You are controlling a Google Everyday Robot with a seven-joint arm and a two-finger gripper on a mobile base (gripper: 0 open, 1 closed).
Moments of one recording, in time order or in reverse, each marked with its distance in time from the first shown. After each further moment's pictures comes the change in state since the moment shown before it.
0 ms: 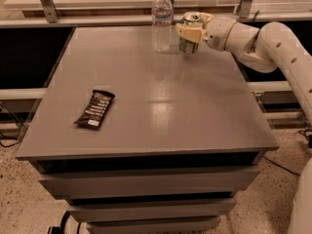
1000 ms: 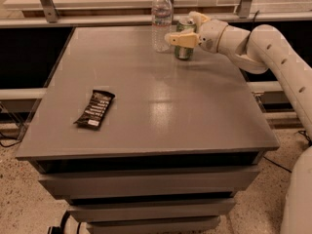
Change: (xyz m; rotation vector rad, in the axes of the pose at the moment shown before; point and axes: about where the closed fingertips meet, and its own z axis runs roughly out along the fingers) arm 0.014 0.006 0.018 -0.013 0.008 0.017
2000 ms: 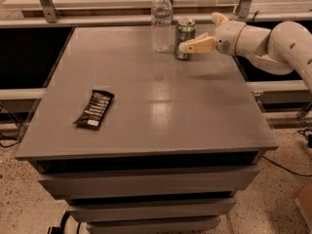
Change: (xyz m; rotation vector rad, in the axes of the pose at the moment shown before) arm -0.003 0.004 -0.047 0.025 0.100 -0.010
